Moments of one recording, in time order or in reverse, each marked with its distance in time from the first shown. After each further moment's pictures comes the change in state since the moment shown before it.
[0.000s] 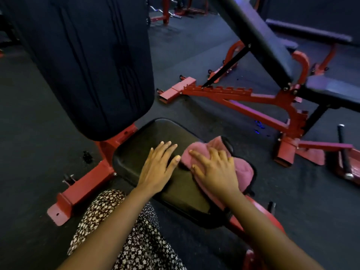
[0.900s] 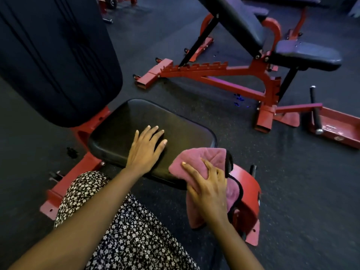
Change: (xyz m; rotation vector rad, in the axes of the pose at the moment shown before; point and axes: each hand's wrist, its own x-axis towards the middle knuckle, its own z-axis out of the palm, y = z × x) left_hand -0.013 0.026 0.021 0.247 -0.064 0.129; right_hand -0.145 -0.014 -0.002 0.305 0.213 0.214
